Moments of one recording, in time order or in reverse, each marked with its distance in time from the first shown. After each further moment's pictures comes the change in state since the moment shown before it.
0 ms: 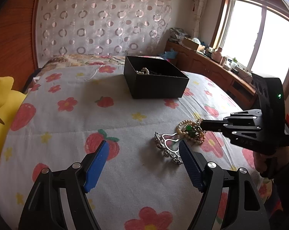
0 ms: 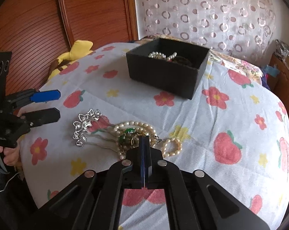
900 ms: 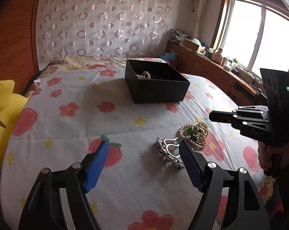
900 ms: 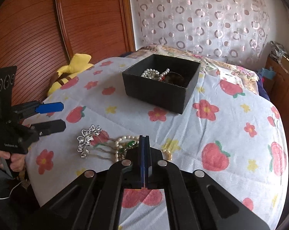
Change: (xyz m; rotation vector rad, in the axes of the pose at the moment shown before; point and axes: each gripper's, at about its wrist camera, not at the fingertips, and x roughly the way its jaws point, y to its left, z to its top) left arm 0.000 0.002 0.007 0.005 -0.008 0.008; right arm -0.019 -0.007 0.010 0.029 -0.074 -0.007
